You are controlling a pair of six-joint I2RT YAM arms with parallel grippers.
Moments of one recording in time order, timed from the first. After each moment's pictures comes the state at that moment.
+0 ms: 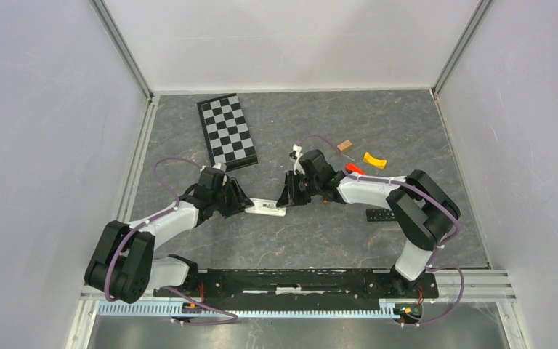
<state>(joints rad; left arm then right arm) -0.36 1.27 0.47 -0.08 0.18 -0.77 0.74 1.73 0.93 0.01 -0.38 0.70</state>
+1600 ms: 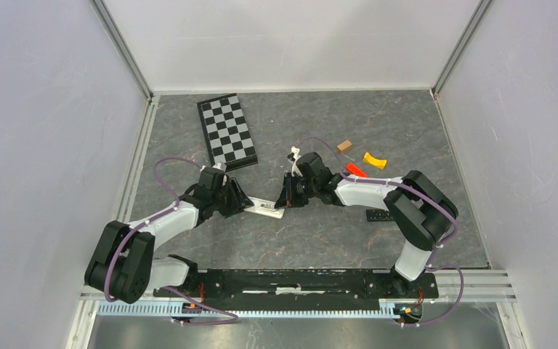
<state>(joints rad) -0.36 1.27 0.47 -0.08 0.19 -0.77 0.77 1.75 0.92 0.05 -0.36 0.74</state>
